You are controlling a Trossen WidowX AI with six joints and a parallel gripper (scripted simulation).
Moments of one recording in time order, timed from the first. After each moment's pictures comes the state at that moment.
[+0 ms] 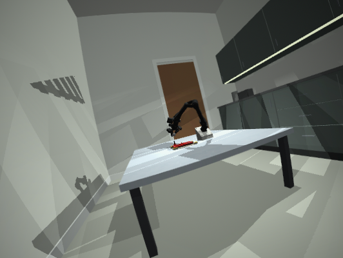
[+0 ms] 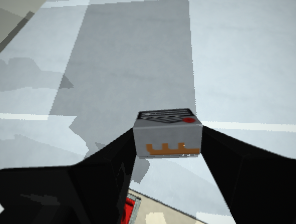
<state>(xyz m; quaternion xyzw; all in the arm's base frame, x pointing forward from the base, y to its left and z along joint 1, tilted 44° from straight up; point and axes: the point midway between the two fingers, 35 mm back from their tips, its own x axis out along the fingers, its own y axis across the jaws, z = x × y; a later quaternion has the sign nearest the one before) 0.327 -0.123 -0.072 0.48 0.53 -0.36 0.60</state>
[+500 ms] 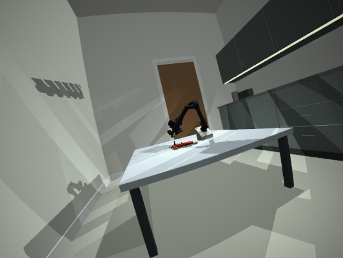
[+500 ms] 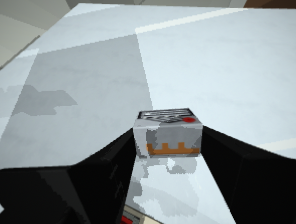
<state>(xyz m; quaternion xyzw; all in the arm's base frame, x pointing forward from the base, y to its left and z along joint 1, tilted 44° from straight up) 0.327 -0.106 -0.083 0.45 0.48 -0.39 0.64</state>
